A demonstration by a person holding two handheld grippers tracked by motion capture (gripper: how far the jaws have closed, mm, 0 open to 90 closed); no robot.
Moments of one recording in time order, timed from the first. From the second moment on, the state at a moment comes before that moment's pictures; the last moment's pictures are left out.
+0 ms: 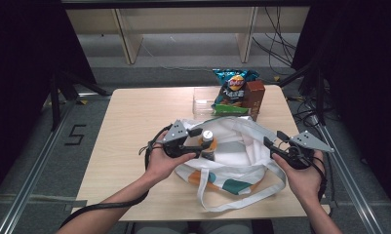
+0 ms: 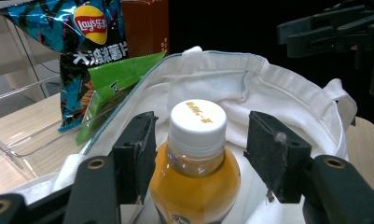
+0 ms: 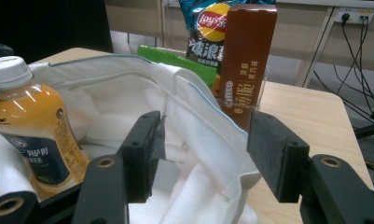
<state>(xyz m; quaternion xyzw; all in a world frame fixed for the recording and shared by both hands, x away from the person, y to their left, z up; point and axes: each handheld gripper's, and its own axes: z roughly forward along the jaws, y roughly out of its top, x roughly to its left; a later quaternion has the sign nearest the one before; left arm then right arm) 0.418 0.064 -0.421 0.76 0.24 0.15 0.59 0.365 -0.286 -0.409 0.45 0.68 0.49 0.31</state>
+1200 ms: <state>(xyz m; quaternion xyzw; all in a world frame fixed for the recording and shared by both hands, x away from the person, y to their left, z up) 0.426 0.050 -0.427 0.77 0.22 0.17 0.58 0.365 -0.286 -0.412 0.44 0.68 0.49 0.32</state>
